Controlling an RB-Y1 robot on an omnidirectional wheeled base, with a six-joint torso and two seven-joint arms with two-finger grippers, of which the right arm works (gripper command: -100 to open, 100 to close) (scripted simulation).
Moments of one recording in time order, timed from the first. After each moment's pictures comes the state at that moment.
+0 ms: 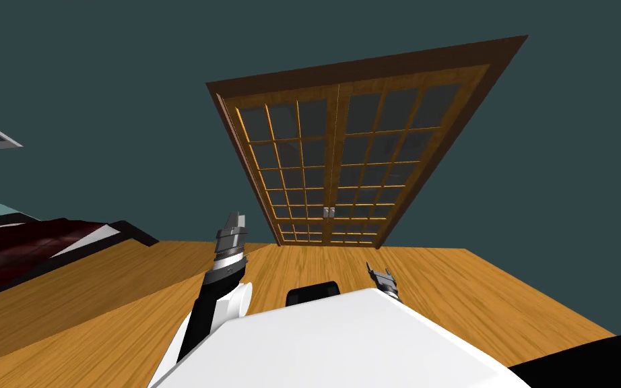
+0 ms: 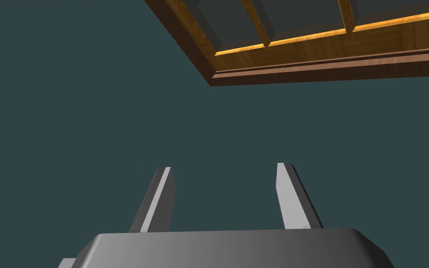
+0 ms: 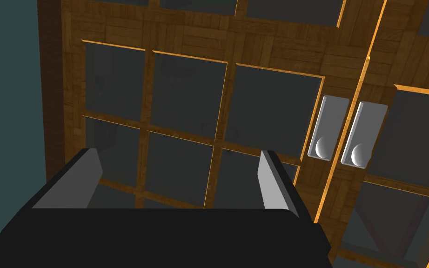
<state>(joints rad) 0.27 -0.18 -0.27 -0.68 -0.15 -0.78 1.53</state>
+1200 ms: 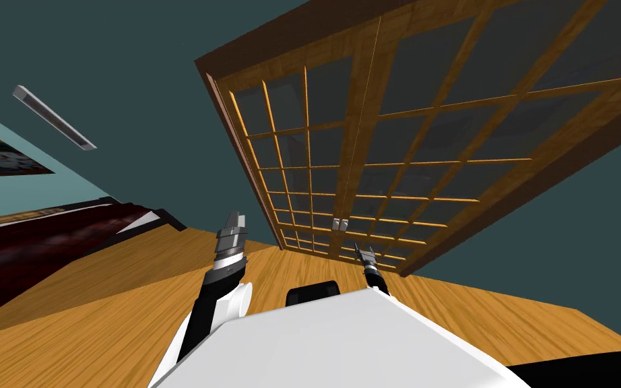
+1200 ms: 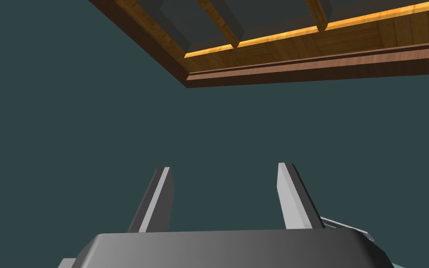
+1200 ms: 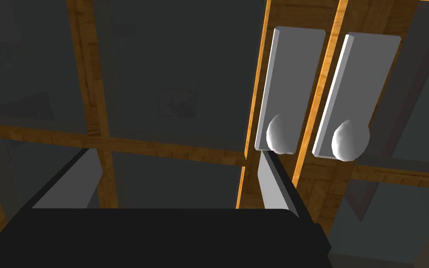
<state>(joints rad) 0.10 -0.14 -0.28 -0.72 -0.16 -0.77 1.55</state>
